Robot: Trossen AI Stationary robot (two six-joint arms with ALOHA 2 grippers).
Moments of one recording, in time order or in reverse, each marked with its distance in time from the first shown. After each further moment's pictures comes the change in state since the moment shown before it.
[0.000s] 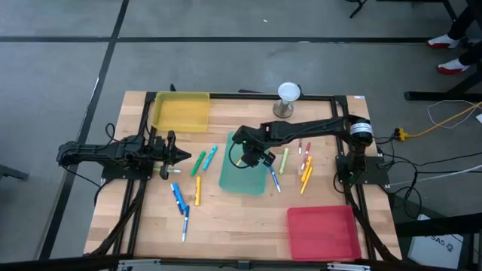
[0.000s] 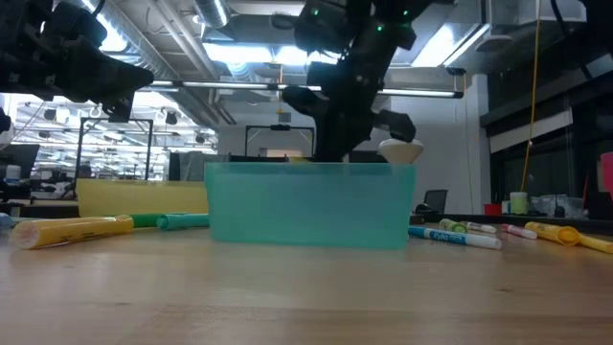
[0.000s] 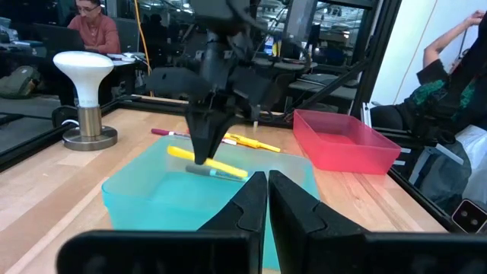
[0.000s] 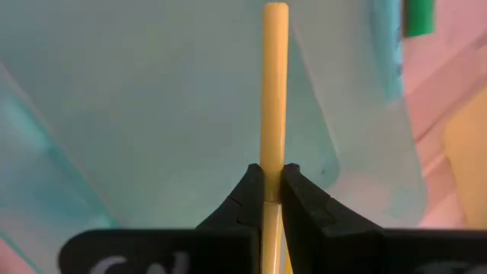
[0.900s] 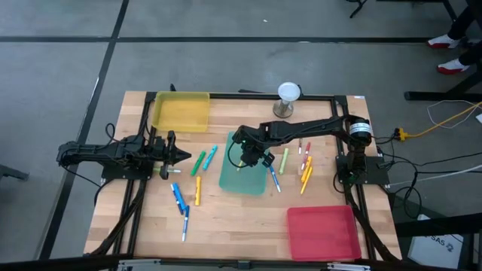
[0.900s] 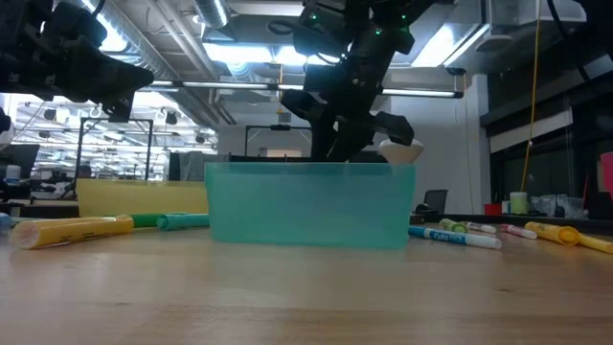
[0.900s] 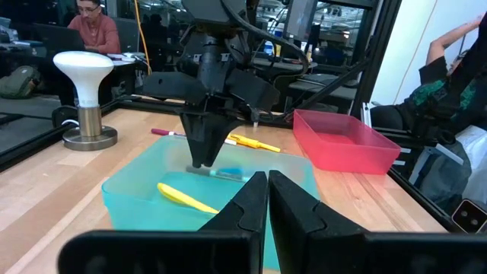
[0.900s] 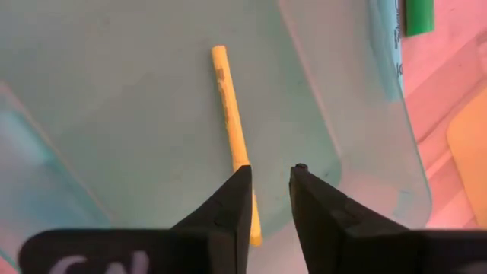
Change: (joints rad) left arm 0.000 0.000 0.000 0.000 0.000 0.000; right arm -0.005 0.007 0.000 0.012 -0.017 0.029
